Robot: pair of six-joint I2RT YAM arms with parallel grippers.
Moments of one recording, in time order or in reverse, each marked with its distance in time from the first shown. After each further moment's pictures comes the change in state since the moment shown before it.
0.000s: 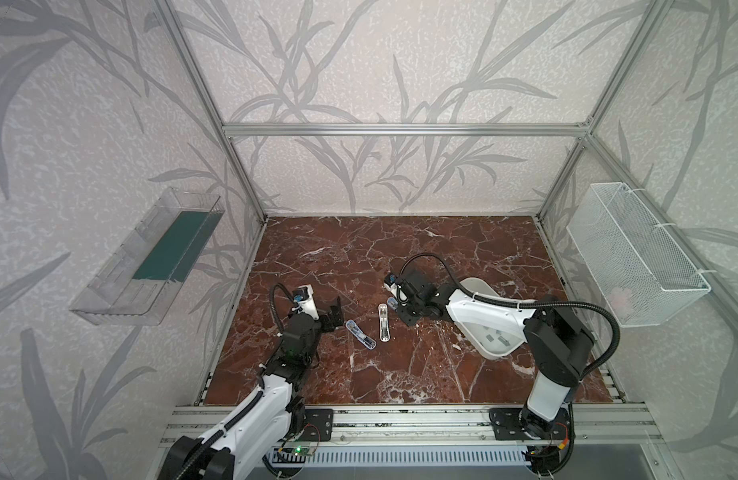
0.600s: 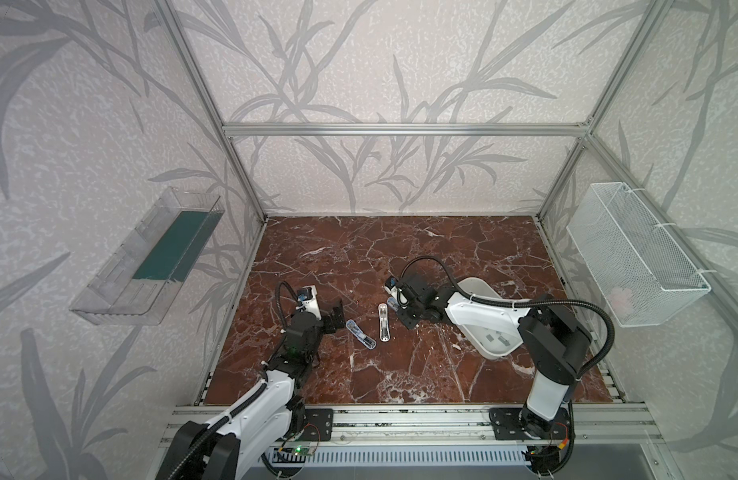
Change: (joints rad) left arm 0.000 0.059 0.003 0.009 0.022 0.009; right arm 0.000 0.019 -0.030 0.050 -0.010 -0.002
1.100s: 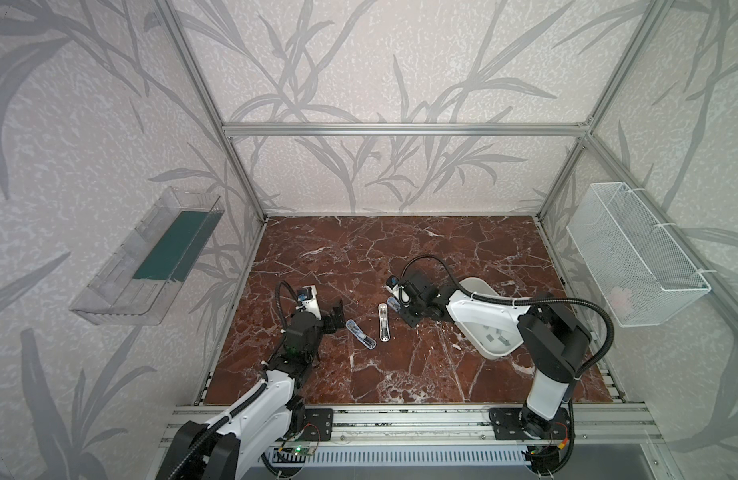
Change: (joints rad) left arm 0.000 0.000 0.000 0.000 0.000 0.000; right arm -0.026 0.012 0.003 0.000 -0.006 -0.068
